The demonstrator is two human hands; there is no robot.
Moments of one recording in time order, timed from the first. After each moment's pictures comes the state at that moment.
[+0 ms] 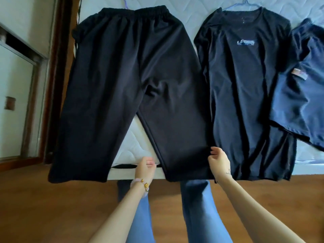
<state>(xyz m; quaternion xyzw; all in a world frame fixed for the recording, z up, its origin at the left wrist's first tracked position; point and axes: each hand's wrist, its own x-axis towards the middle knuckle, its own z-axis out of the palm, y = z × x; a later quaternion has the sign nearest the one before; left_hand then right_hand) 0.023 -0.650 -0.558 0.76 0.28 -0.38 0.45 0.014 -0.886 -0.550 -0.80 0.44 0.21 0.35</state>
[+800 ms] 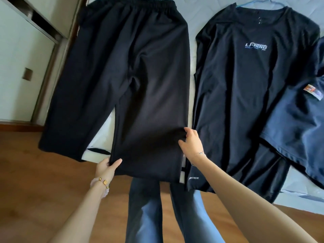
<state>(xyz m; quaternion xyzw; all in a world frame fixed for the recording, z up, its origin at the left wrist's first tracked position) -0.012 -0.665 -0.553 0.75 0.46 -0.21 0.43 0.089 -0.931 -0.560 -0.85 0.17 0.33 0.38</state>
